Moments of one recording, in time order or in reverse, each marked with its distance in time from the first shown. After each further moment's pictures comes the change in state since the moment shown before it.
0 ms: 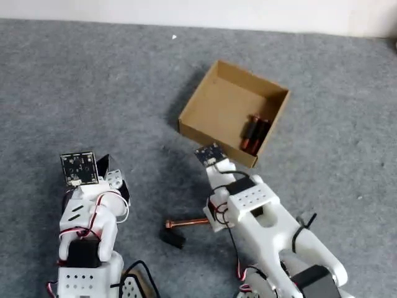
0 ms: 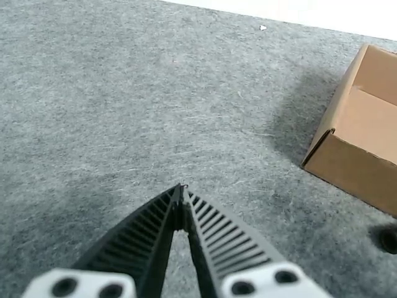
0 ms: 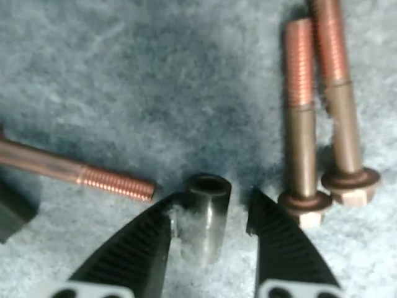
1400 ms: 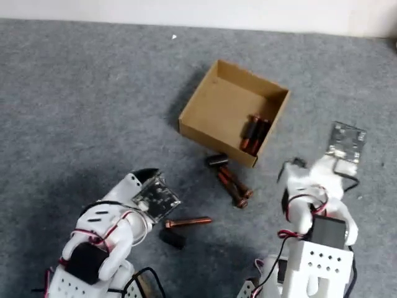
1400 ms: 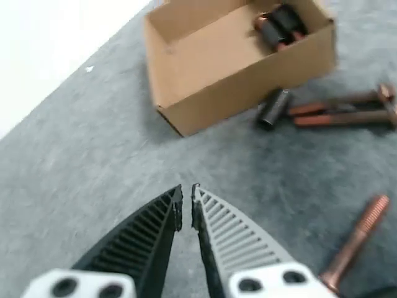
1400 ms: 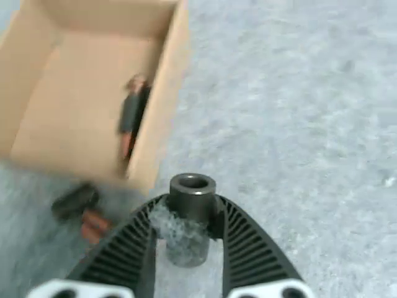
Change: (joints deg) left arm 25.0 3.4 -14.2 16.8 -36.3; right arm 39.2 -46.8 -4.6 8.4 -11.1
